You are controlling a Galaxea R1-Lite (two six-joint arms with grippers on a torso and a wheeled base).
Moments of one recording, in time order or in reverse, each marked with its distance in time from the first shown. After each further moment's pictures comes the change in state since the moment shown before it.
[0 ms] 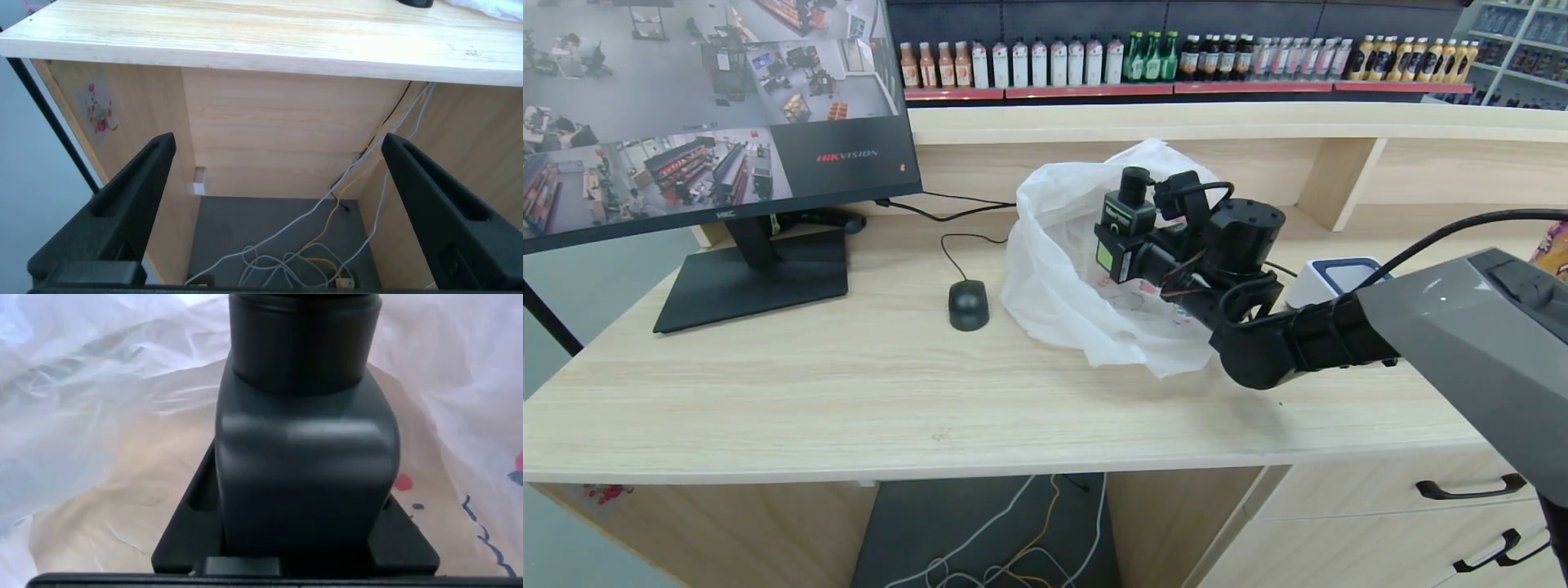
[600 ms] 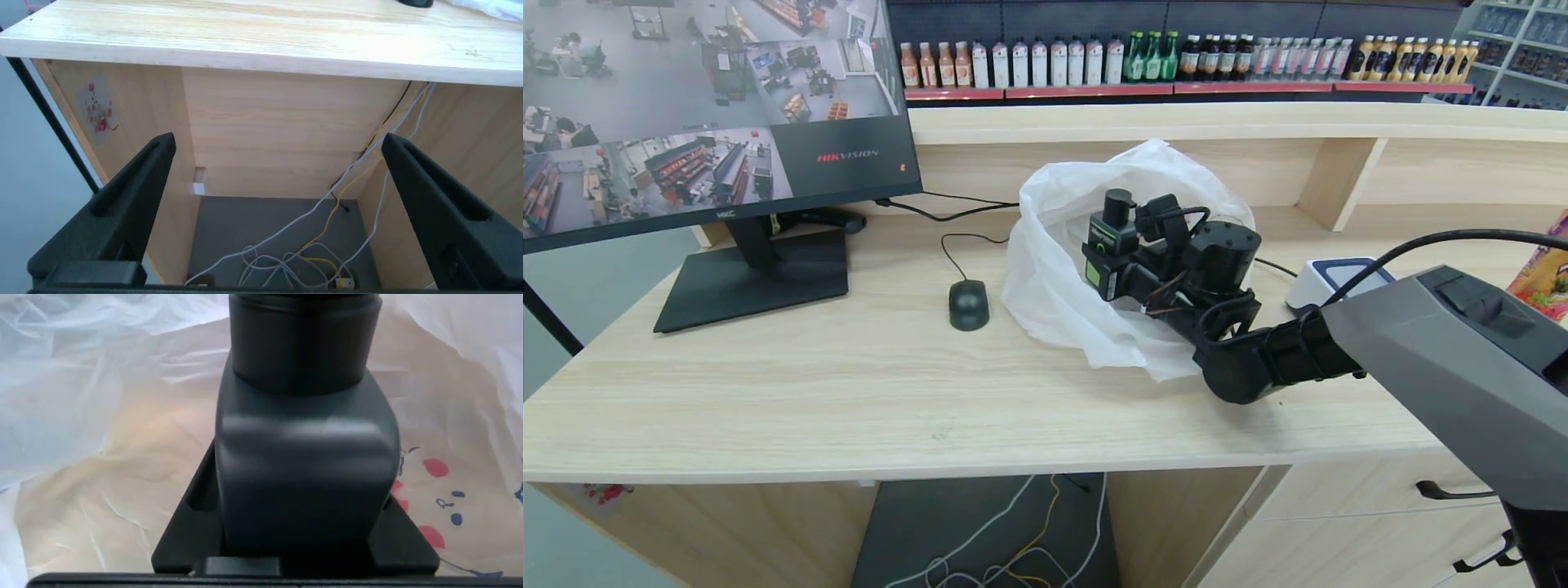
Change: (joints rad) left arm 0.000 0.000 0.000 0.000 0.000 0.000; right arm 0.014 0.059 -0.003 -0.036 0.004 -0.031
